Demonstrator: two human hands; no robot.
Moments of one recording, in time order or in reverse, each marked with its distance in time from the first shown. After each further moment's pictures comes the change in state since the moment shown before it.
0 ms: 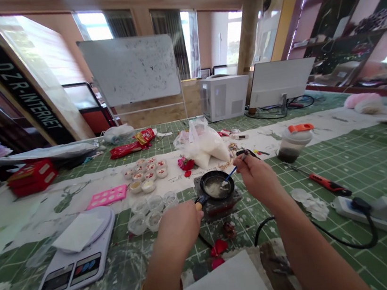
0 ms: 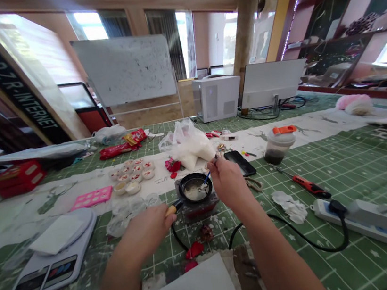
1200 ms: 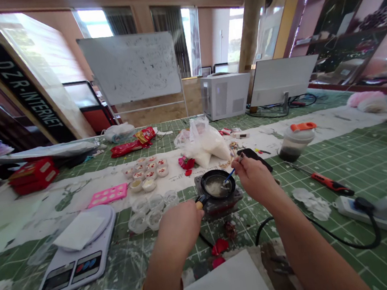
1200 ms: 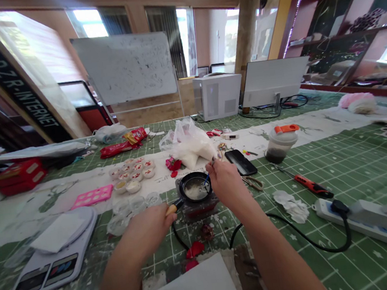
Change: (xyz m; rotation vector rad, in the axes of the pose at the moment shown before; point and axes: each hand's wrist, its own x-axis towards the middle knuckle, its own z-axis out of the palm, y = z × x) left_hand 0.001 -0.002 0.004 -0.011 0.038 -0.007; right_hand 0.003 0.003 0.013 -0.108 -0.061 -0.059
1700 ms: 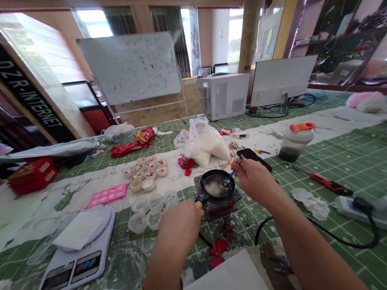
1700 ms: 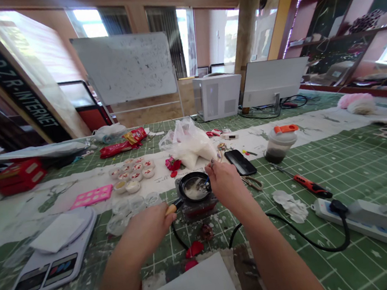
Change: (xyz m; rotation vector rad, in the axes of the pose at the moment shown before) left_hand 0.001 0.001 0.000 0.009 0.013 0.012; right_hand -0.002 0.002 -0.002 -0.055 -0.018 -0.040
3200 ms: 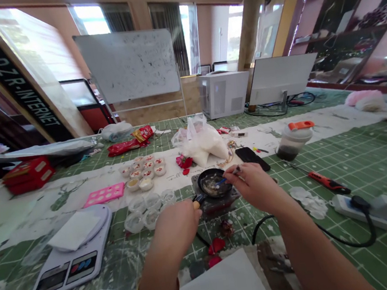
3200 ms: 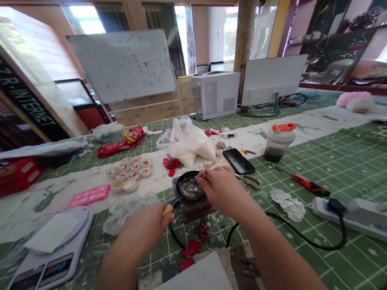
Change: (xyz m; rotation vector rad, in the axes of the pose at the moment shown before) left_hand 0.000 0.004 -0.001 0.014 -0.039 -0.014; right_hand -0.011 -0.009 -0.010 0.218 -0.147 -0.099
